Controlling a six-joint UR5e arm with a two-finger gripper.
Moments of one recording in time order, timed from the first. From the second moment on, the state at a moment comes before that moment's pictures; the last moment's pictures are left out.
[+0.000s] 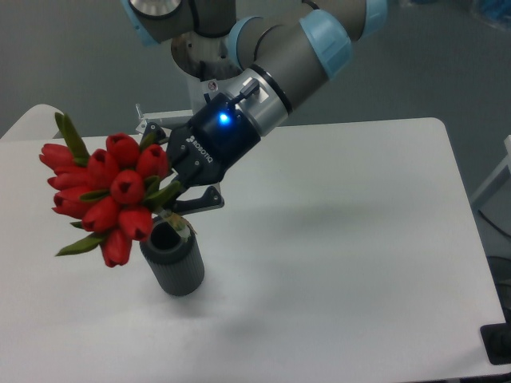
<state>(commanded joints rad) 2.47 -1.79 -1.66 -0.75 0.33 0.87</state>
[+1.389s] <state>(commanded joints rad) 2.45 -1.82 -1.90 -0.75 0.33 1.22</state>
